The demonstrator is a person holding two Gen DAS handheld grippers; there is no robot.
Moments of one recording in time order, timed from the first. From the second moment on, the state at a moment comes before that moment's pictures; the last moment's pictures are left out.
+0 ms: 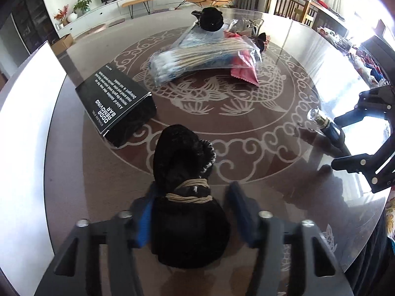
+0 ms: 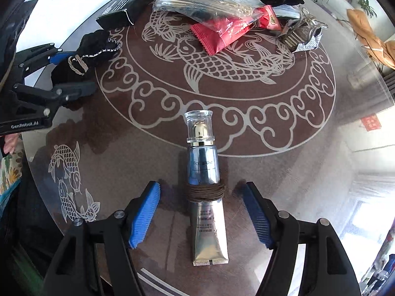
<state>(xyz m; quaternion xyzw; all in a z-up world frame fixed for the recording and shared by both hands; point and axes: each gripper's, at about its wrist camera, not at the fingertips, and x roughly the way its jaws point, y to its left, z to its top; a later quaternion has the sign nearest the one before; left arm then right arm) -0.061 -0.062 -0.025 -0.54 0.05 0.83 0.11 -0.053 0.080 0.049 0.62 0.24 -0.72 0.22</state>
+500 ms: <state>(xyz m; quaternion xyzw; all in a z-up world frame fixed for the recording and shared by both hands) -0.019 -0.071 0.027 -0.49 -0.01 0.87 0.12 -0.025 0.088 0.106 0.59 0.22 -0.75 0.22</state>
